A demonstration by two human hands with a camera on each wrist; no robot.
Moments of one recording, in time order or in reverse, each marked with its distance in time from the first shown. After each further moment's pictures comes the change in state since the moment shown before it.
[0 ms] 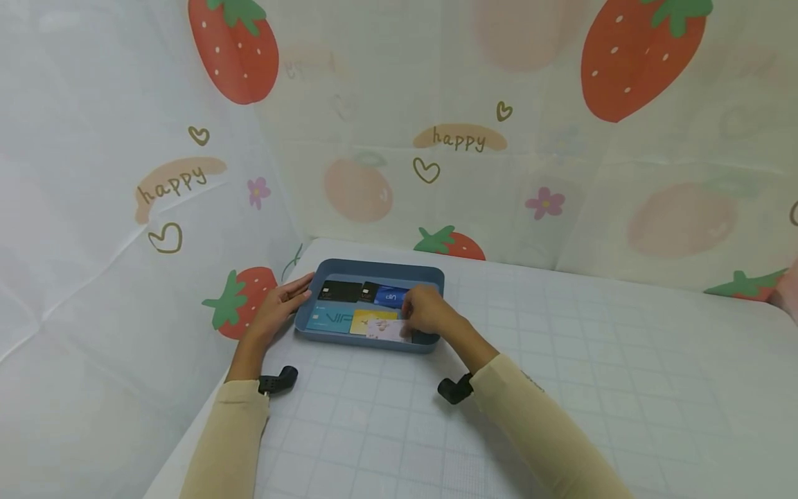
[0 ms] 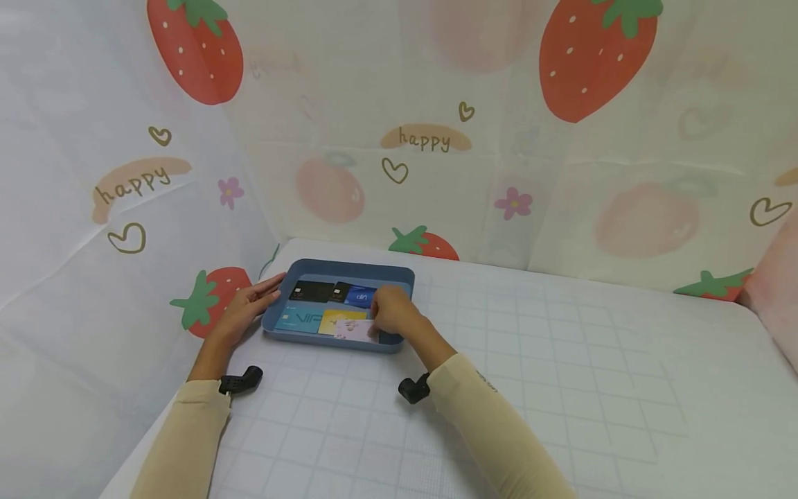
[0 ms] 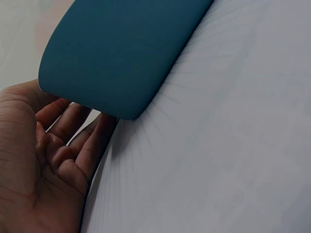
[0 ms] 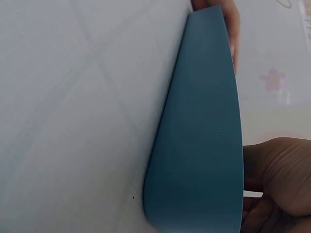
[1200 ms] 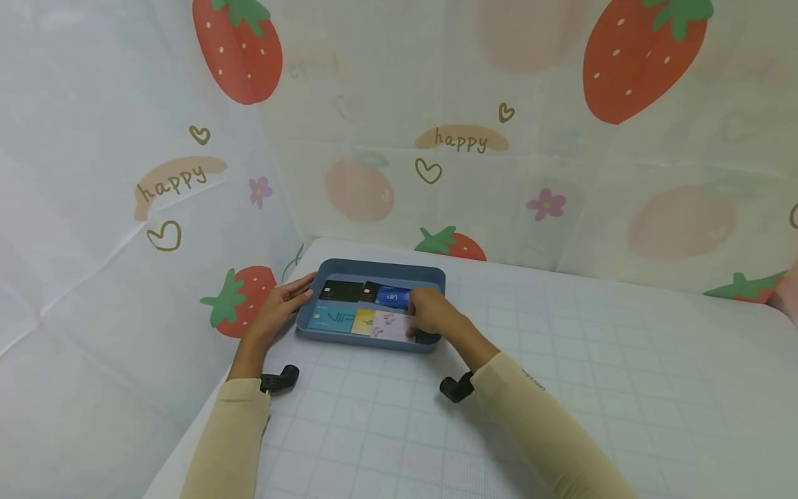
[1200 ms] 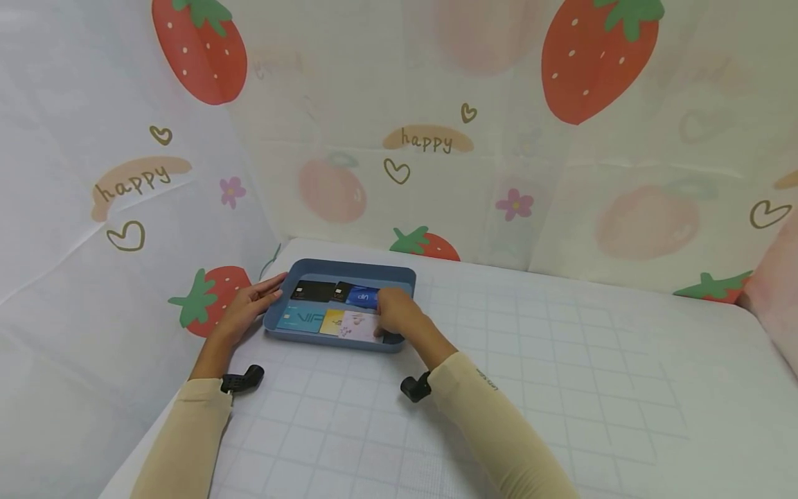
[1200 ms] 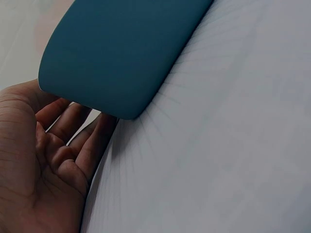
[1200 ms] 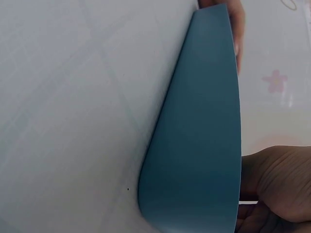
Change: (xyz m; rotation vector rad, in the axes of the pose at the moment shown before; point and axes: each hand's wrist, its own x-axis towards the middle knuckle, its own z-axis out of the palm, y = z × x) left_hand 0.009 -0.015 -0.001 -0.005 0.009 0.020; right_hand 0.000 -0.003 -0.004 -0.097 -0.026 0.070
